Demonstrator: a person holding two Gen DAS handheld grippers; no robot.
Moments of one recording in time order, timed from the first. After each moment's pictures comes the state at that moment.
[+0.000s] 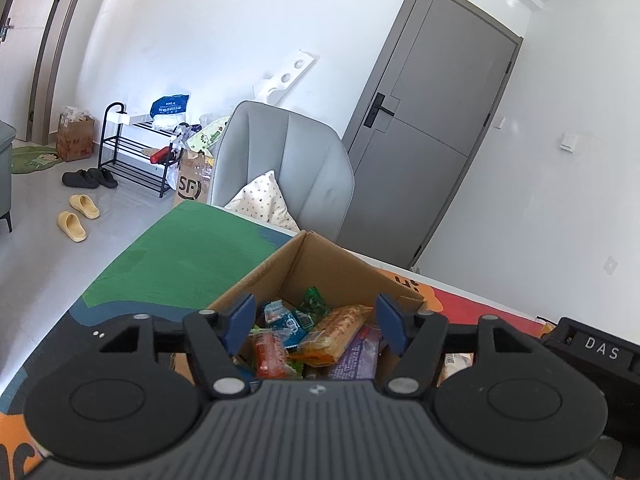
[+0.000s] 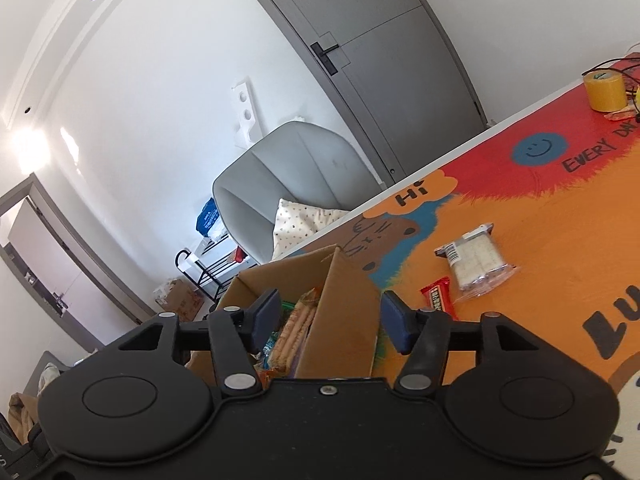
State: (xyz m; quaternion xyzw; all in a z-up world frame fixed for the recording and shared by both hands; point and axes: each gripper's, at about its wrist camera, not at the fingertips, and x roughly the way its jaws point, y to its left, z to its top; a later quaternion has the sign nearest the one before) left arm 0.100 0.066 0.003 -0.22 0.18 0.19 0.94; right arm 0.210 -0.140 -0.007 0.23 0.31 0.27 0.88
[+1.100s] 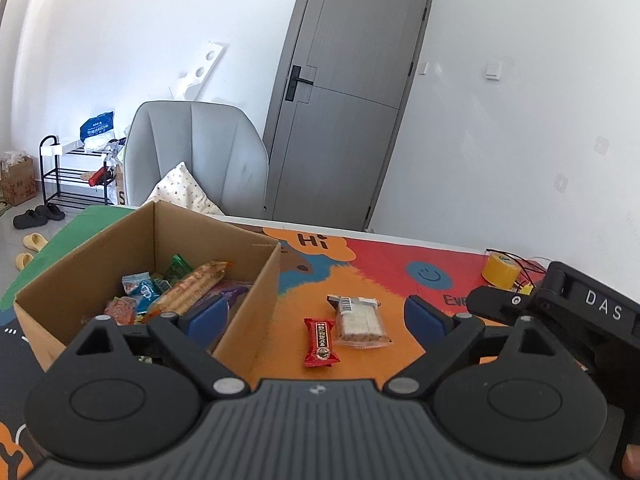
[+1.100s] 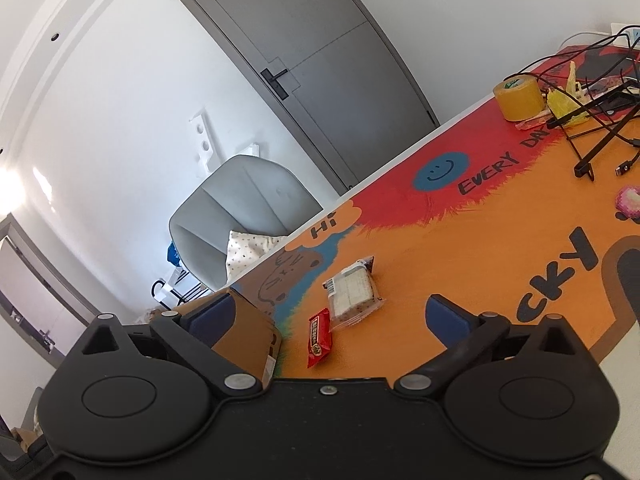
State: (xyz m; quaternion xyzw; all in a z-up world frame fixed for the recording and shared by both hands) left arm 0.143 -0.058 -0.004 -0.13 0.21 0.11 0.96; right arm 0.227 -0.250 -0.026 0.27 0.31 0.22 0.88
